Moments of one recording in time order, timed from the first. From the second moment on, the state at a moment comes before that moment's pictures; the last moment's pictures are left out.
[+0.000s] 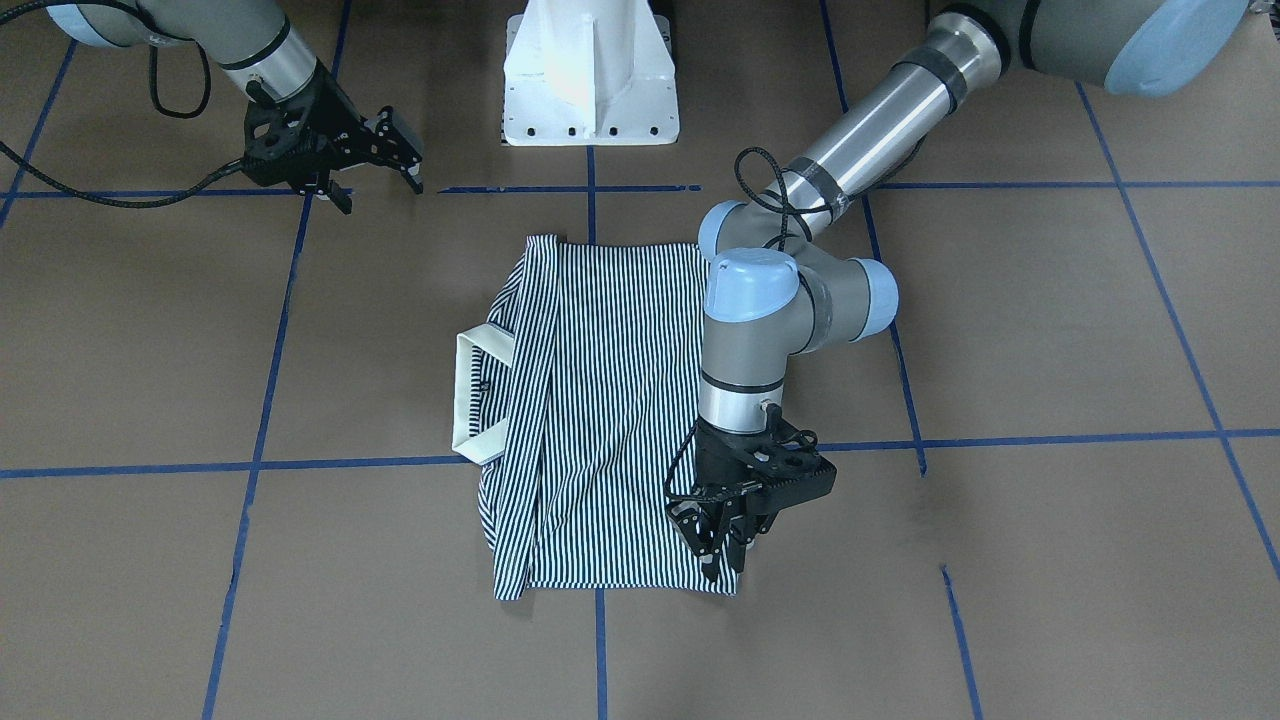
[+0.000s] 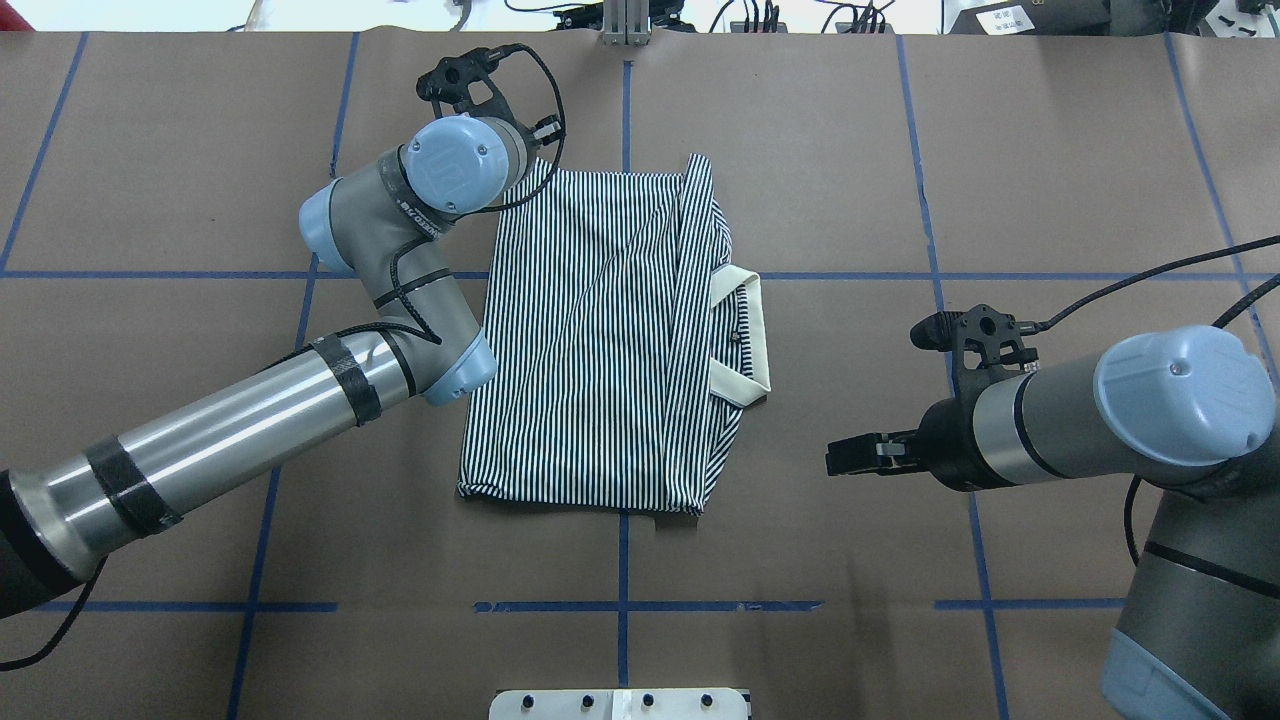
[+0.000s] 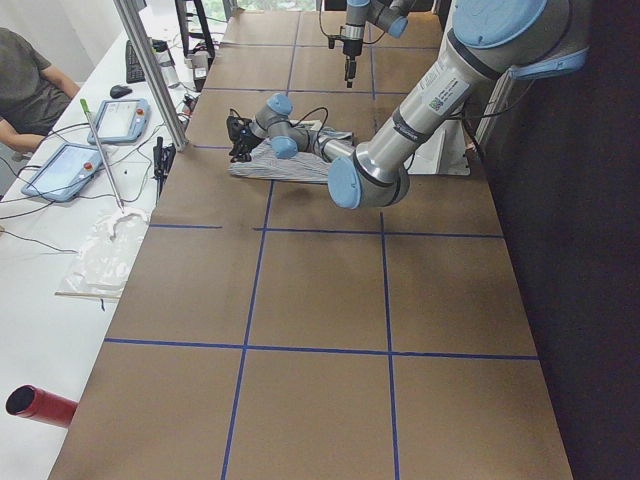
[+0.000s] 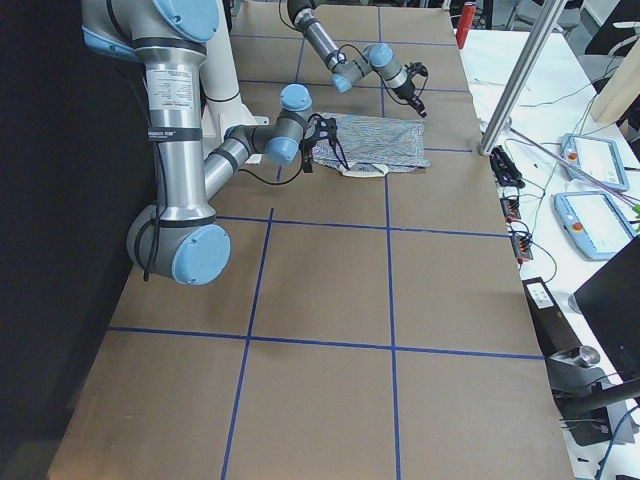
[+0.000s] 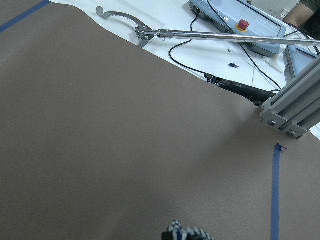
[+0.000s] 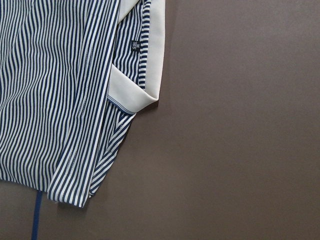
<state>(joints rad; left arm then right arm) -0.69 -2.47 -1.00 -2.29 -1.41 -1.49 0.51 -1.51 2.14 -1.18 1.92 1.23</state>
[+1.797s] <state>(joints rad) -0.77 -2.08 -1.63 -1.97 -1.69 -1.20 0.31 -0.95 1.80 -1.66 1.59 1.16</state>
